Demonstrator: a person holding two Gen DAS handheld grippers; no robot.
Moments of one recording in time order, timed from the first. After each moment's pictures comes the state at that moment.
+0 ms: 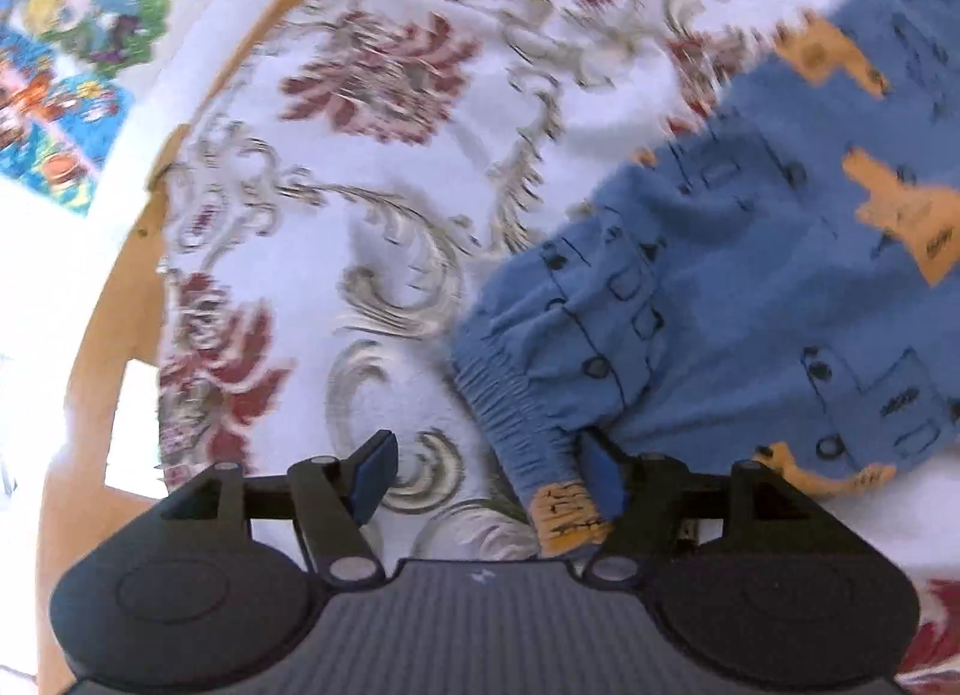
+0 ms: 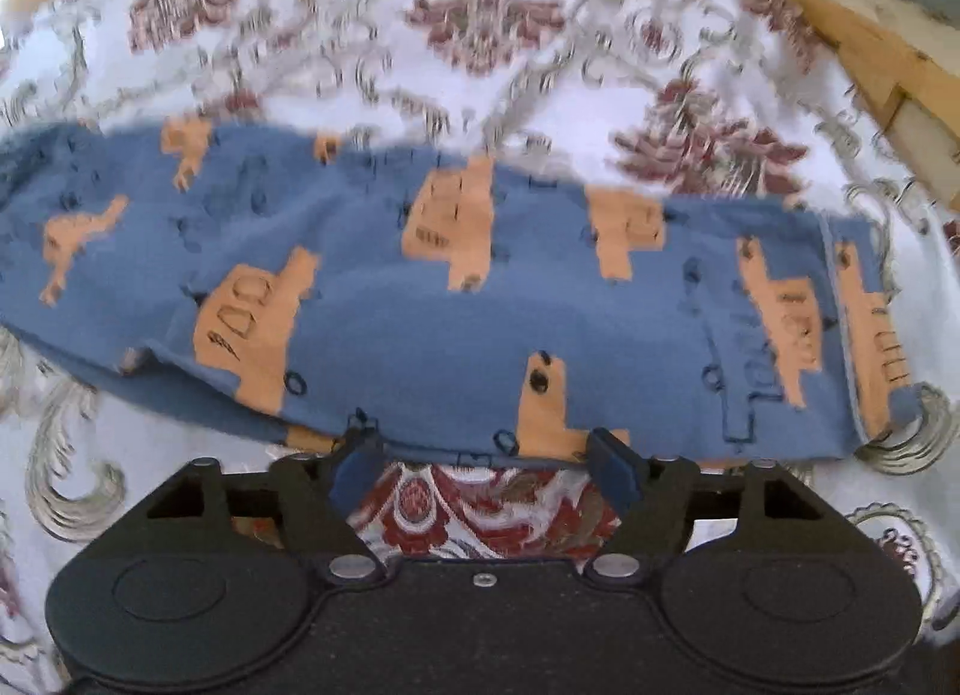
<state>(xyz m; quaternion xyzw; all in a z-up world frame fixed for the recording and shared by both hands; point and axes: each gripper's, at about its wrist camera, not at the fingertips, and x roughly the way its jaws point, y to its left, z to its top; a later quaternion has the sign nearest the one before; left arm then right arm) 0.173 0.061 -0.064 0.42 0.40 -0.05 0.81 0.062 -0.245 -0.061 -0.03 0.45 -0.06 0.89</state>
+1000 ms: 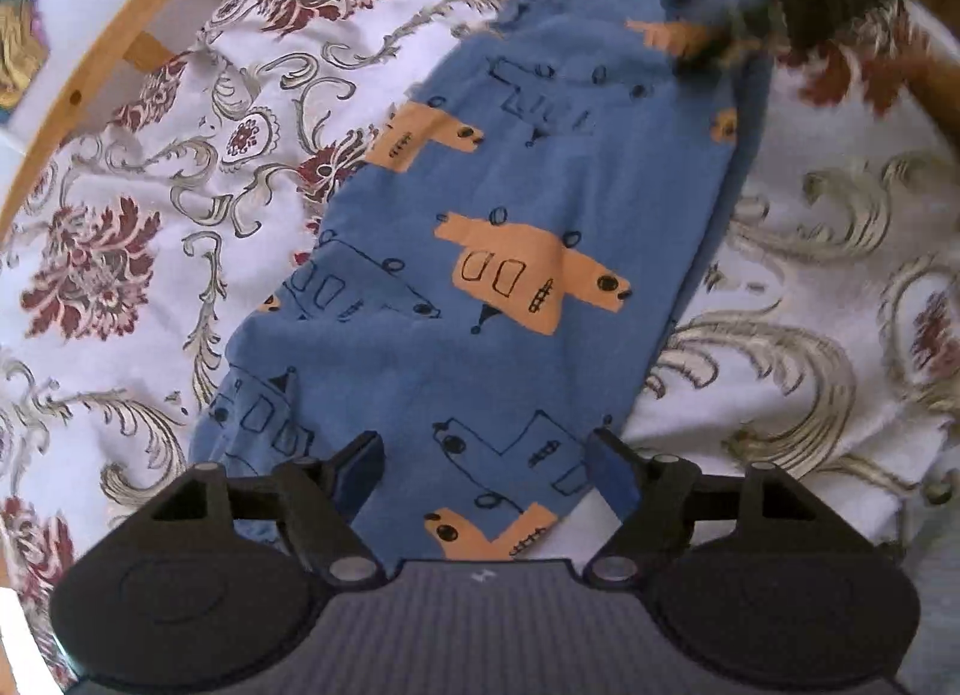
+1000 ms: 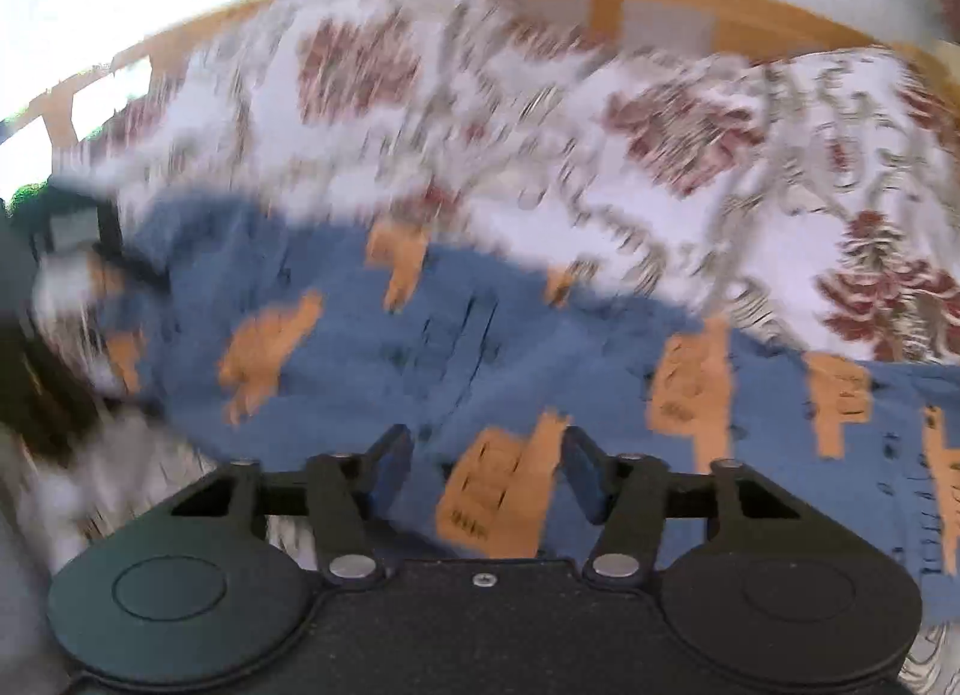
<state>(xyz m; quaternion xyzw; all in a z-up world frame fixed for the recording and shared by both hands) 0.120 0.012 -0.071 0.46 0.40 -0.34 0.71 0.102 -0.182 -0.051 -0.03 0.43 0.10 0.90</state>
